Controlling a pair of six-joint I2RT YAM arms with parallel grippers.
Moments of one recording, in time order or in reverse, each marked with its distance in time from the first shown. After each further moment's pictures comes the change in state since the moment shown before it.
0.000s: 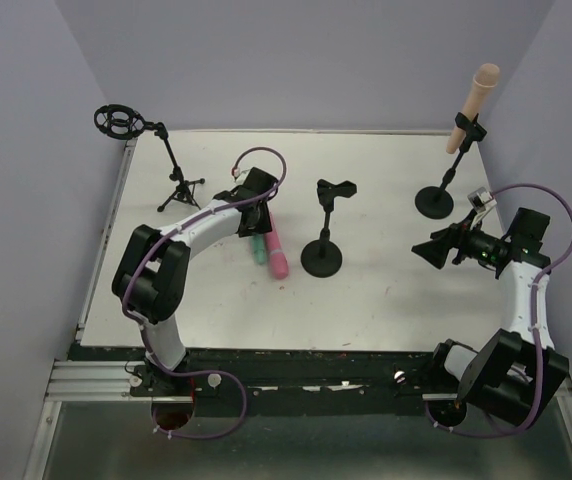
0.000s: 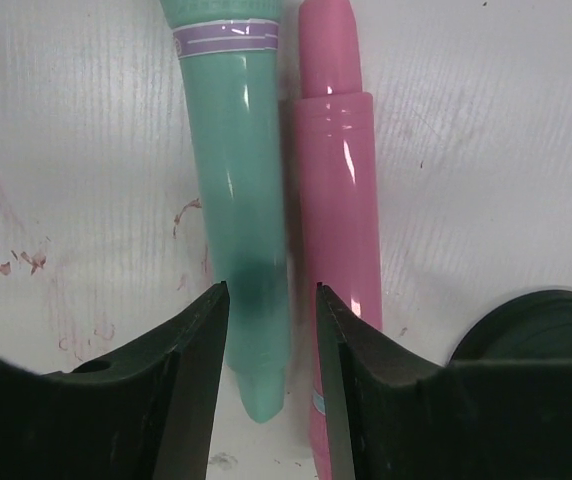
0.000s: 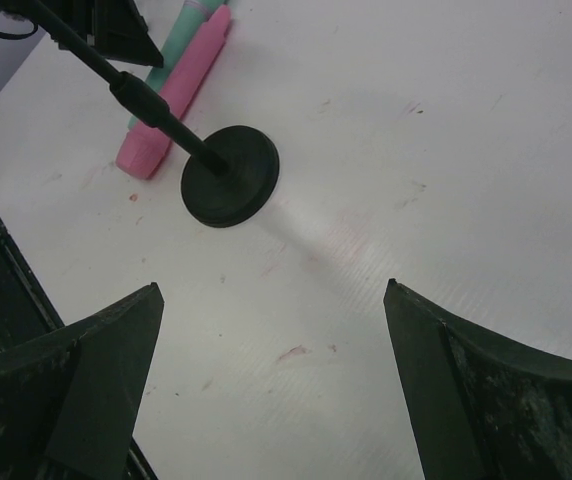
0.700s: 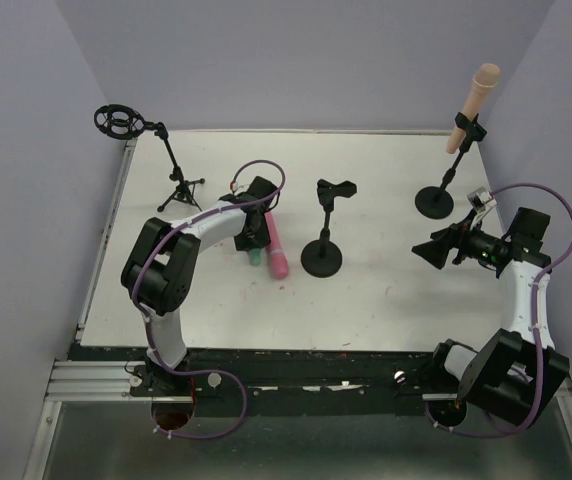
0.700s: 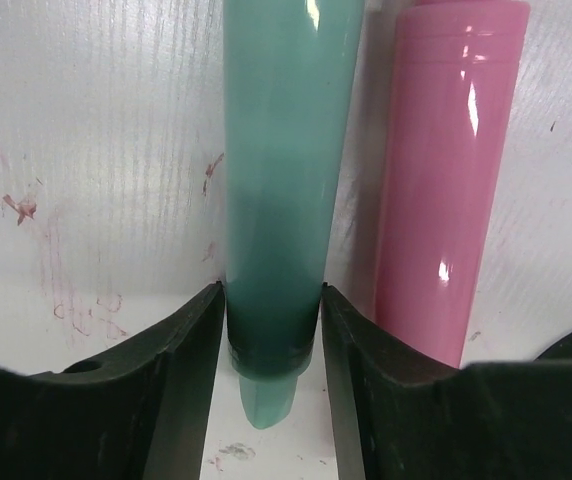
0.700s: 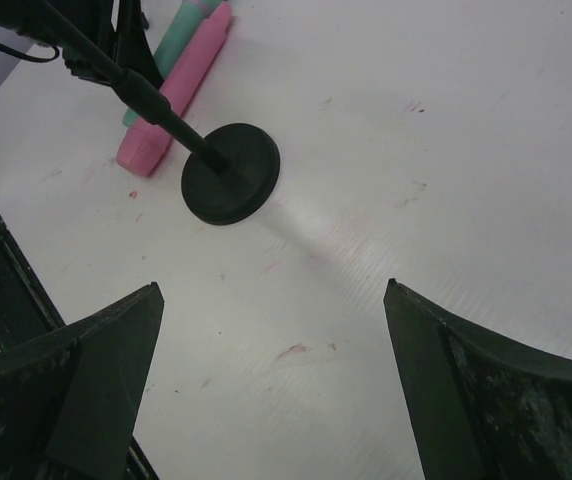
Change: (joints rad) left arm 0.003 0.073 -0.006 -0.101 0.002 -0.082; right arm 0.000 0.005 0.011 -0.030 -0.001 -0.027
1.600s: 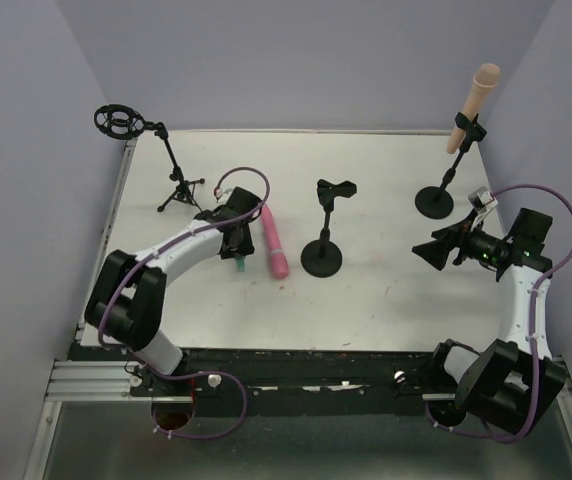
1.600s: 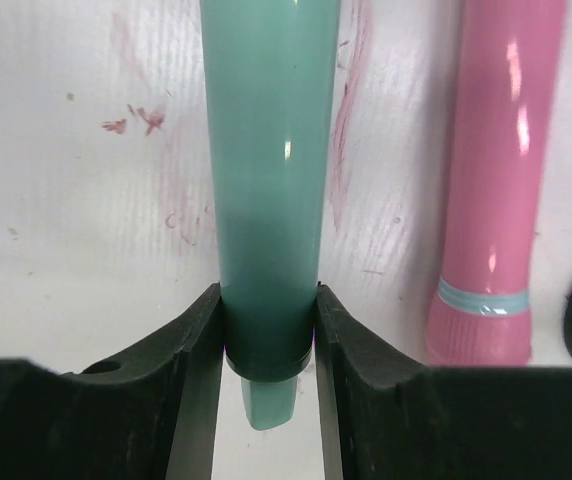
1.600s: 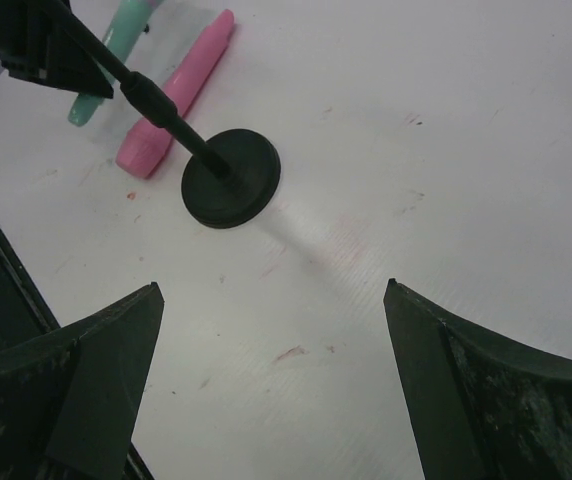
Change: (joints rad) left arm 0.017 -0.221 -0.206 0.029 -0.014 0.063; right arm 0.000 -0.048 0.000 -0.007 -0.001 -0.003
